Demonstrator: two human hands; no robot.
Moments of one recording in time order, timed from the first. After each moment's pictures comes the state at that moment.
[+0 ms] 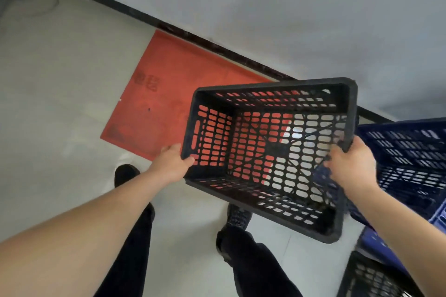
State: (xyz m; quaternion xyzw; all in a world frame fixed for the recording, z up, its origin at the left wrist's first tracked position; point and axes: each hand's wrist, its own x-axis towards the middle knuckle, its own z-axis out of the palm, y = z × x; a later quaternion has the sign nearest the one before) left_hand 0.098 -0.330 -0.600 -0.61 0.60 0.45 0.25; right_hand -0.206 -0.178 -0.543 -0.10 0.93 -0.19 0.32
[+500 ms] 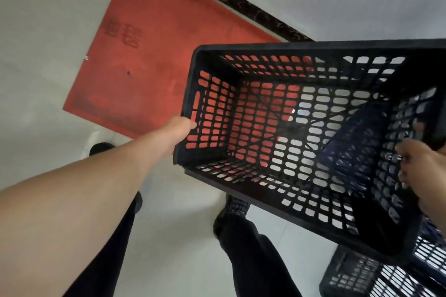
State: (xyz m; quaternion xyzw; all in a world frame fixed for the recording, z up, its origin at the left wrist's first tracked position) left_hand 0.097 -0.368 -0.745 -0.67 0.33 0.64 0.15; right_hand -0.243 -0.140 -0.594 -0.02 0.96 -0.12 0.23
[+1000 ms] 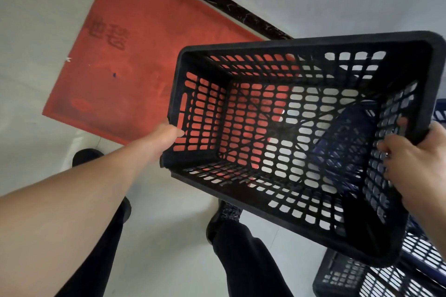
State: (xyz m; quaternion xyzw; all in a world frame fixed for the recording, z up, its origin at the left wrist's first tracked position) left_hand 0.112 -0.360 -0.765 -0.66 0.33 0.66 0.14; right_hand -0.182 -0.186 -0.562 -0.09 0.96 -0.19 0.19
